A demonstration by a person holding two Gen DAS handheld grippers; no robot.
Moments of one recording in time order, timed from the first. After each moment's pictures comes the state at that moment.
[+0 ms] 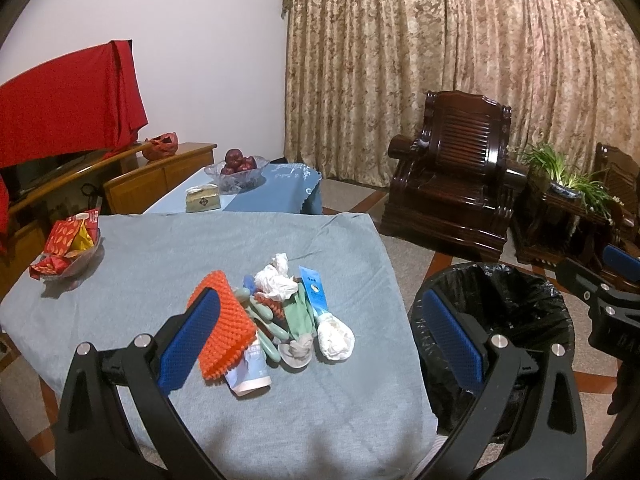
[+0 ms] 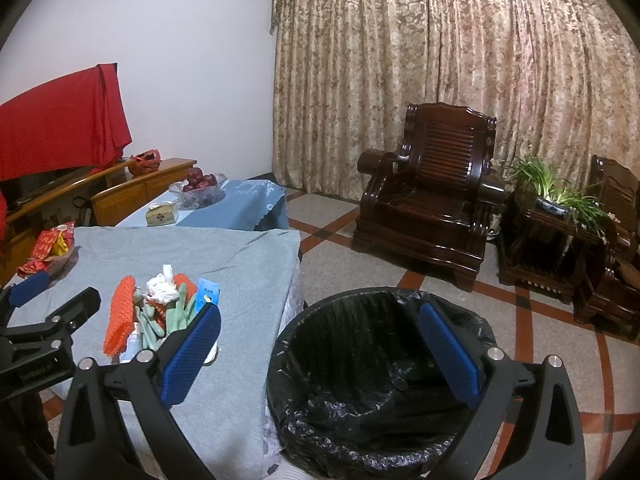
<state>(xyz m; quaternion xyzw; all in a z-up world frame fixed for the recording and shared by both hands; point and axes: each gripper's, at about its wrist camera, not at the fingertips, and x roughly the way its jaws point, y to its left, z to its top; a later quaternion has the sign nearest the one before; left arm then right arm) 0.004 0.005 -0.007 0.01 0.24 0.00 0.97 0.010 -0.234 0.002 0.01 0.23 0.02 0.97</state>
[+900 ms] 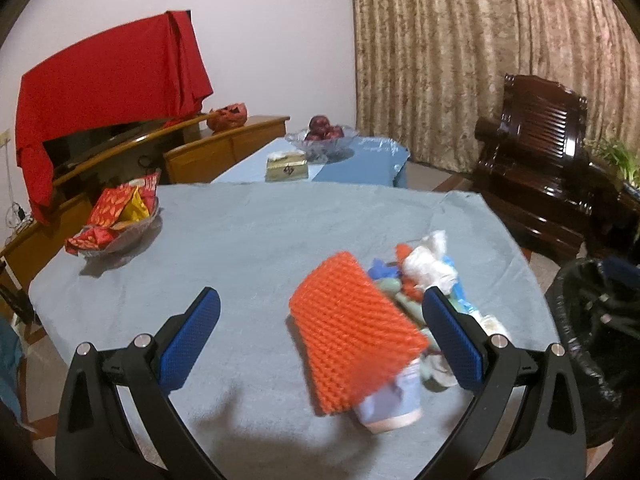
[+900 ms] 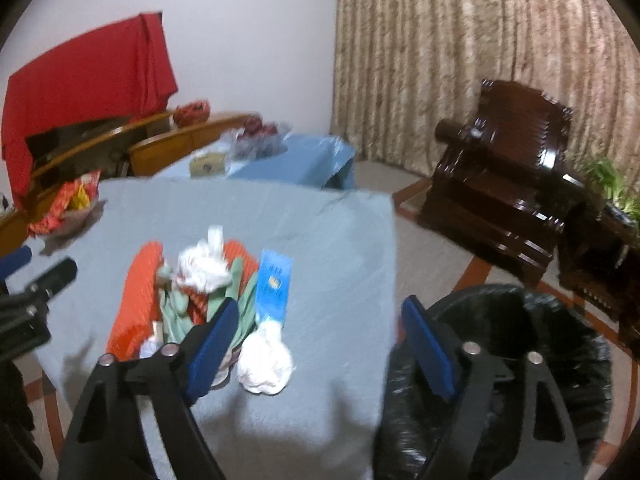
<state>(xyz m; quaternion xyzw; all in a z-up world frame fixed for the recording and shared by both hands) 0.073 0.129 -0.065 0.01 0.28 0.12 0.95 0.124 -0.104 -0.086 -0.03 0.31 0.12 0.94</state>
